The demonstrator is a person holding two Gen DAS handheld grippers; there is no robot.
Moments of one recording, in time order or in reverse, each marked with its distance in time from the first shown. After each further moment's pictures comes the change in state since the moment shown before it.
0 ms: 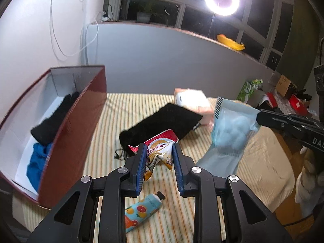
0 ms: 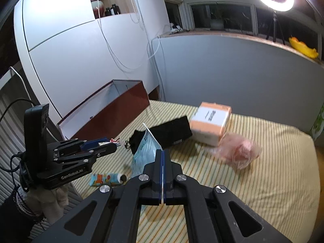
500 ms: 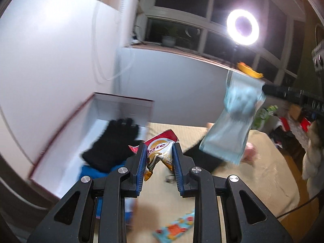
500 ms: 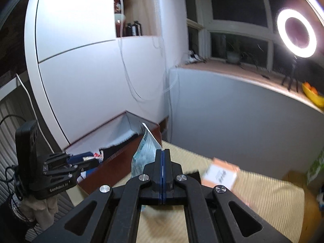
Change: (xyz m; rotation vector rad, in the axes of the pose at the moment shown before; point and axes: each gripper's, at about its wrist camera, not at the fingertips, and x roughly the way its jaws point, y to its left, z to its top) left arm -0.060 0.083 0.030 -0.074 -0.139 0.134; right arm 0.007 0.063 0.102 -0.157 -0.130 0.012
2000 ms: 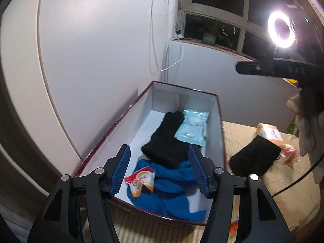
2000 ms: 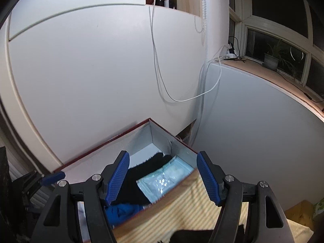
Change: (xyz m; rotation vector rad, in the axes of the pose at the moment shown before) left arm 0.005 0.080 -0.015 -0.072 0.021 0.203; right arm 0.151 0.069 0.050 -0.110 0.107 0.075
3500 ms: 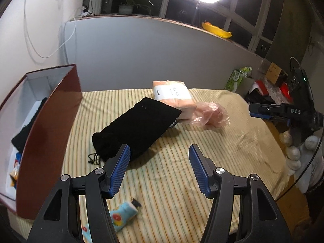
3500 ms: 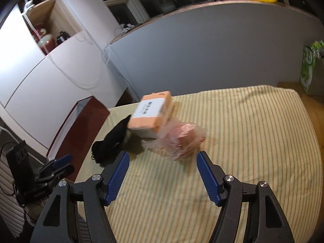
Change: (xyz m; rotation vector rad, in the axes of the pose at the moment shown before) left arm 0.029 -0.211 -0.043 0.238 0.199 -0.400; right arm -0.169 -0.227 -0.248 0.643 0.098 -0.047
